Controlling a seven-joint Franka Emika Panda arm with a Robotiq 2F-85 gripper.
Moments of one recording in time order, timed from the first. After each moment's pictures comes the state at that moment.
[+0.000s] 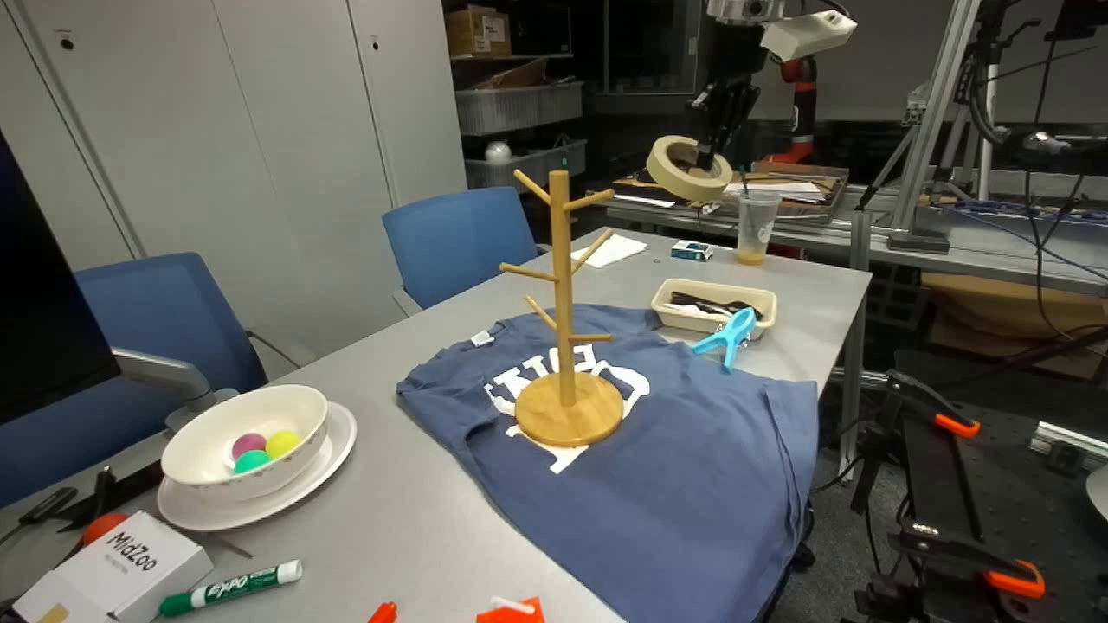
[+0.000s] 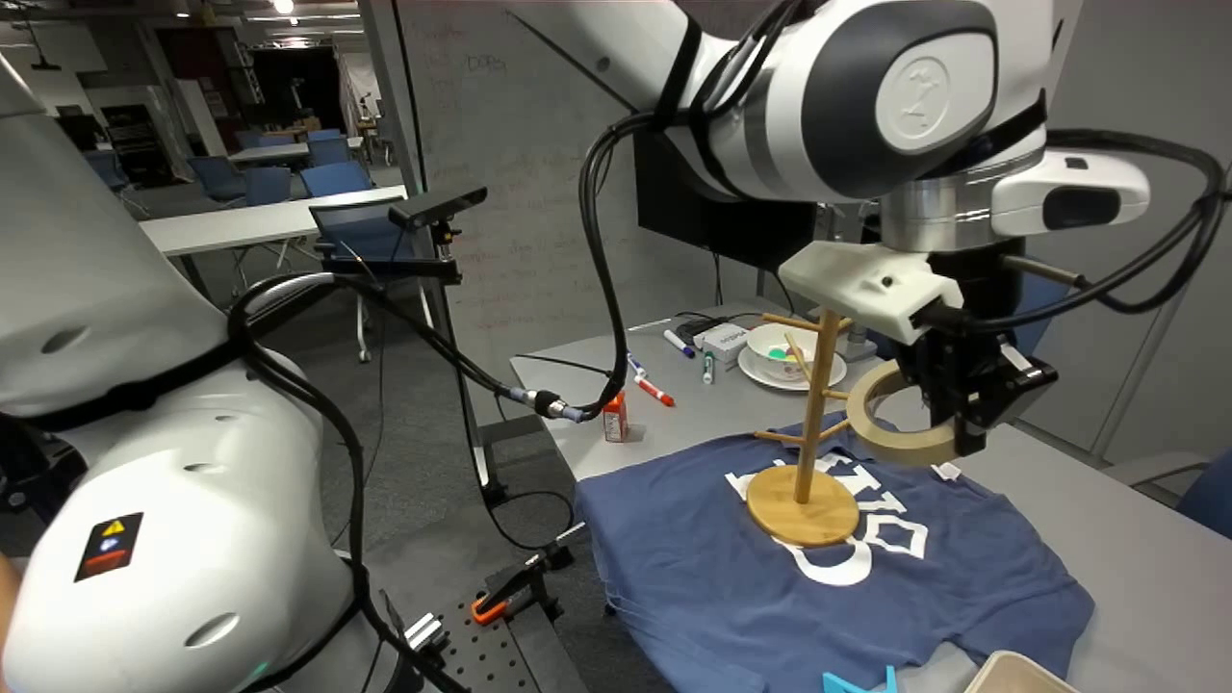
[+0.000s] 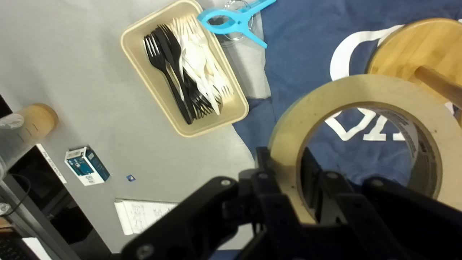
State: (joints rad) arm -0.13 -0.21 -0.19 -2.38 -0.24 2.39 0.18
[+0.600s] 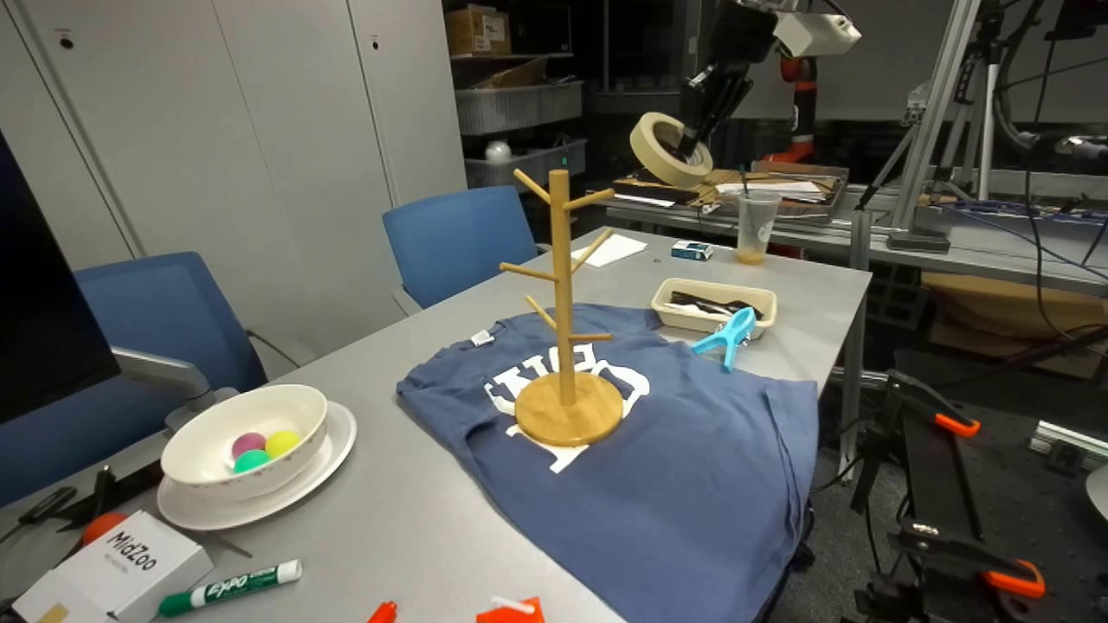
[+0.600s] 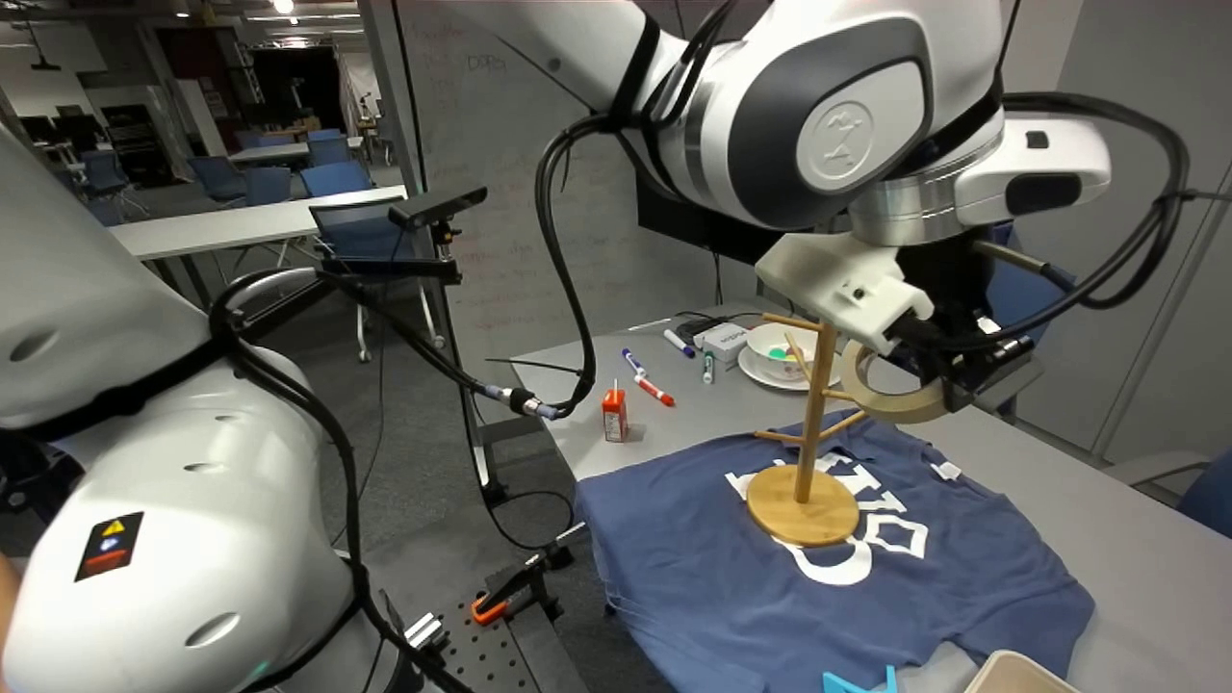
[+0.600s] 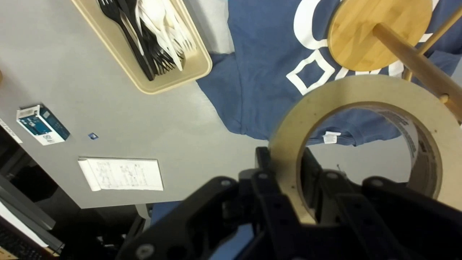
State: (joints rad) arm -0.13 -0.29 -0.18 -2.49 -0.12 2.61 0.07
